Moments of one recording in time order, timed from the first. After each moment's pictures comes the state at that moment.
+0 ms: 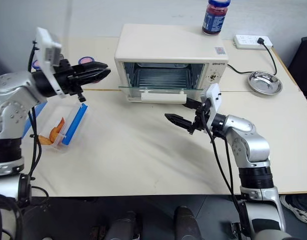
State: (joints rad) left arm -0.91 0.74 0.05 0.11 -0.52 0.57 -0.83; right arm -0.56 -0.47 -0.07 -0.02 0.53 0.50 0.92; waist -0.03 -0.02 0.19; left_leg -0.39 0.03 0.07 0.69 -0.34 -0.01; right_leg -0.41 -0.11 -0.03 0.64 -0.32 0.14
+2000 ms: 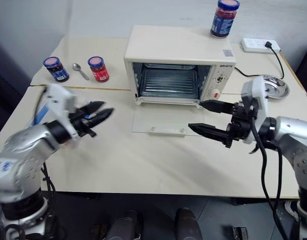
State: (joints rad) left arm -0.42 0.29 0.53 -0.78 -0.39 1.28 -0.41; right arm -0.46 -0.88 -0.24 -0.32 0.92 0.77 0.95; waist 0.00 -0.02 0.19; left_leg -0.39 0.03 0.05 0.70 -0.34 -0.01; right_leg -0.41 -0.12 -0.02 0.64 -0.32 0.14
